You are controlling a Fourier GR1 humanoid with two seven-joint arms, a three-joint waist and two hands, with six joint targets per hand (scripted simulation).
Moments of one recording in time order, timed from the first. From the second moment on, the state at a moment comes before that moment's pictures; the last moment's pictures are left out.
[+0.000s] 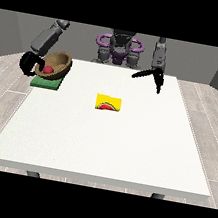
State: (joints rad) left arm -0.55 0.07 0.06 -1.25 -0.28 0.22 -0.33; right arm -0.63 -0.63 -0.46 -0.50 -0.33 0.30 -0.08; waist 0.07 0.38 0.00
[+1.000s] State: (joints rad) left arm -0.46 0.09 0.00 -1.58 -0.30 0.20 -0.19; right arm -0.71 -0.83 -0.50 -0.32 -0.32 0.41 -0.18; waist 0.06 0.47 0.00
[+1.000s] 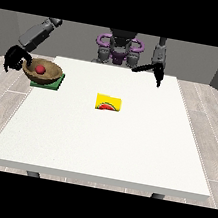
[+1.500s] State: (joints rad) left arm -0.46 0.10 0.01 -1.61 -0.28 0.17 -0.16; right arm -0.68 -0.79 -0.44 -0.32 -0.25 0.37 -0.21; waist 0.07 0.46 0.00
